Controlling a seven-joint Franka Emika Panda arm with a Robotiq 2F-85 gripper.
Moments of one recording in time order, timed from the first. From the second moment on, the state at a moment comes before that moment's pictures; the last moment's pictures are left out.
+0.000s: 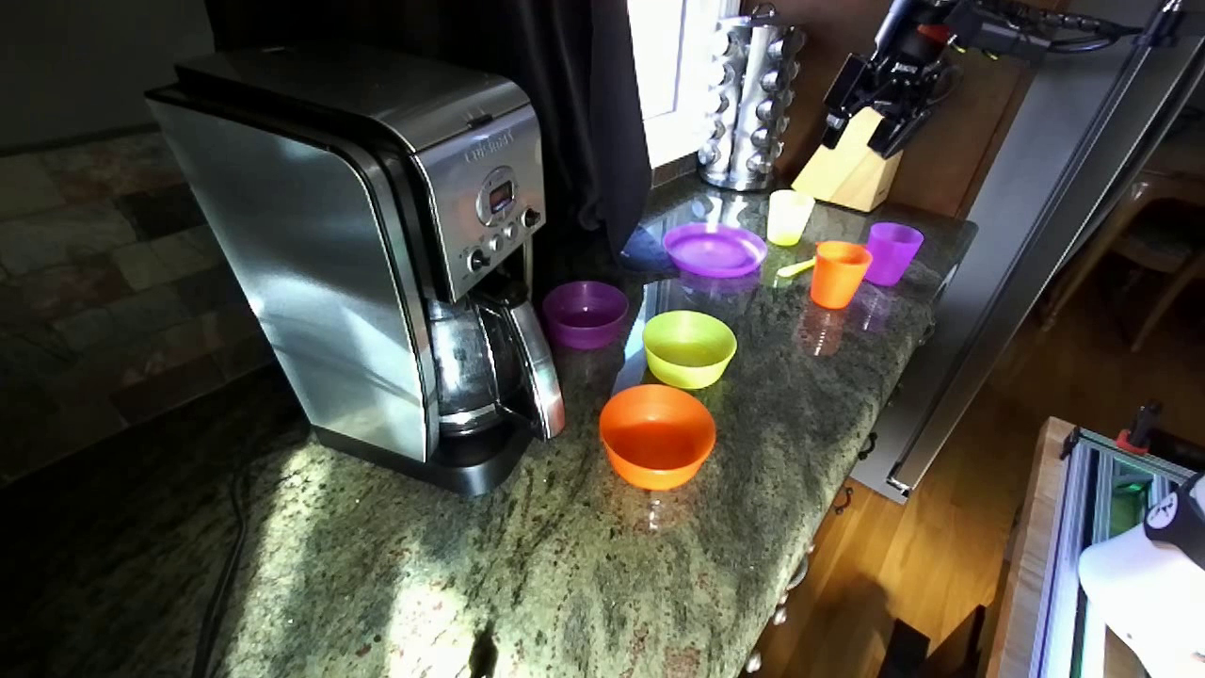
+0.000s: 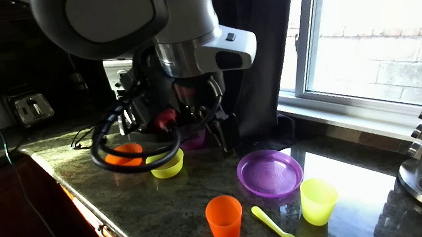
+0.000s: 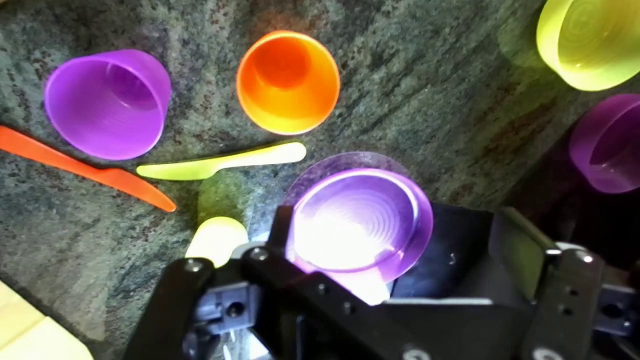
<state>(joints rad) -0.18 -0.33 -0.23 -2.35 0.09 2.22 -0.06</state>
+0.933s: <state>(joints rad) -0.26 -0.11 -0.30 -2.13 0.15 2.22 0.03</state>
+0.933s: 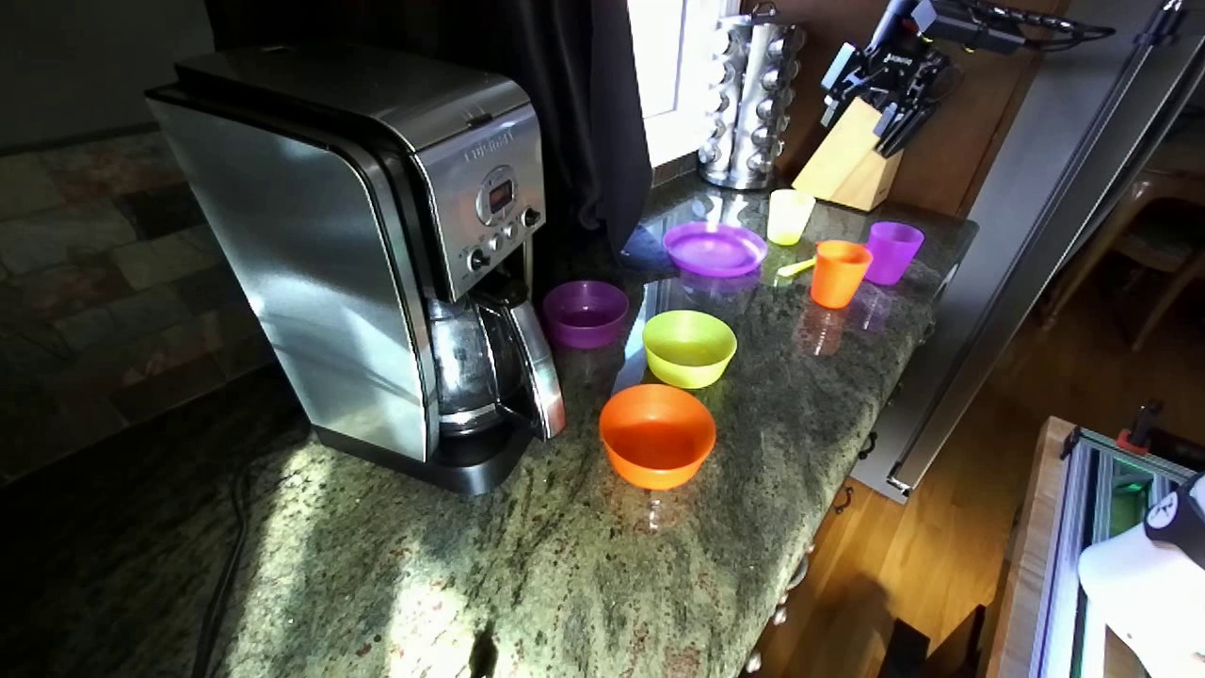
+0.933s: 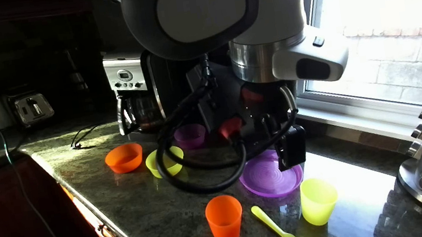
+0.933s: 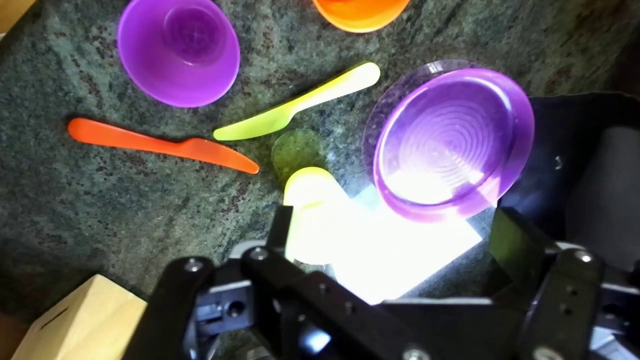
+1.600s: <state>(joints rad) -0.25 0.06 -0.30 -1.99 0.20 2.22 0.01</state>
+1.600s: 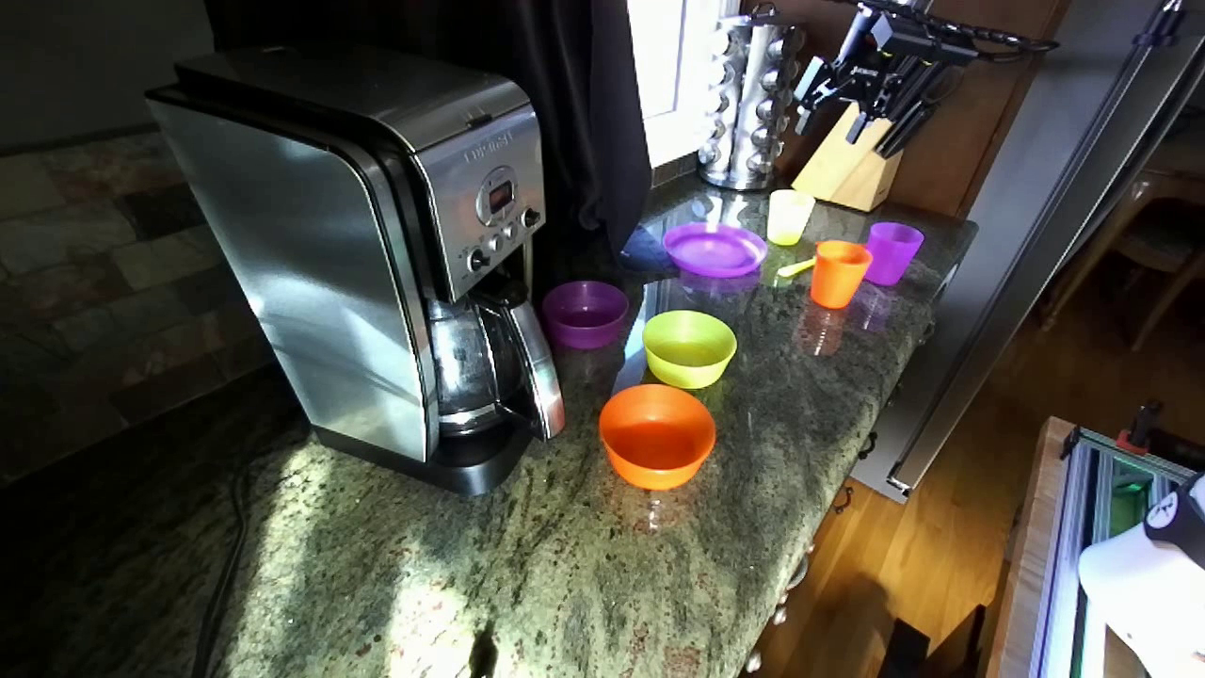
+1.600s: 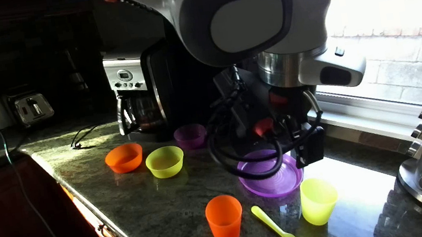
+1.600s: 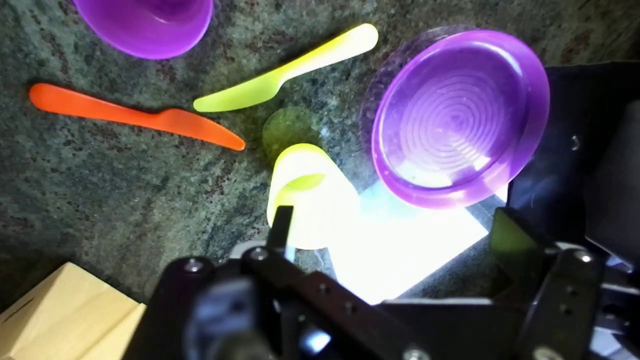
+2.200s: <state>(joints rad) -0.30 0.31 -0.29 -1.81 0.20 2.29 -0.08</state>
